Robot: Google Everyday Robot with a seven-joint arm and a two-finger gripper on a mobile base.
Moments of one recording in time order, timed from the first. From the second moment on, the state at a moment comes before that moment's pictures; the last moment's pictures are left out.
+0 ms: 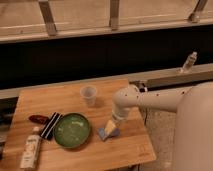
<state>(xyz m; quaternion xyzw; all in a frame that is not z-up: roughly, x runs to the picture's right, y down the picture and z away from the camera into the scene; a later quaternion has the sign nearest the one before) 0.056 0.220 0.822 -0.38 0.09 0.40 0.83</state>
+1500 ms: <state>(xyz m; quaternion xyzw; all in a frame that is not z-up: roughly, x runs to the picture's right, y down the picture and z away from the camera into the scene) 0.076 0.205 0.816 -0.38 0.09 0.42 0.82</state>
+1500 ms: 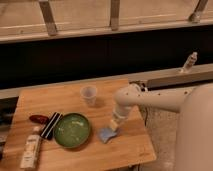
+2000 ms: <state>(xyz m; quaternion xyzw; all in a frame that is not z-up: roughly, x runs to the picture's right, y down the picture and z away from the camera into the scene) 0.148 0.181 0.822 -0.35 0.12 0.46 0.80</state>
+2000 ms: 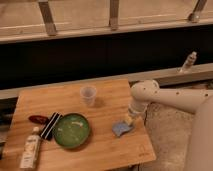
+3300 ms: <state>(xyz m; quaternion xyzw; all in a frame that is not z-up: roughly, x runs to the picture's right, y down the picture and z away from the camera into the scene) 0.025 0.207 0.790 -0.39 0.12 0.33 0.85</state>
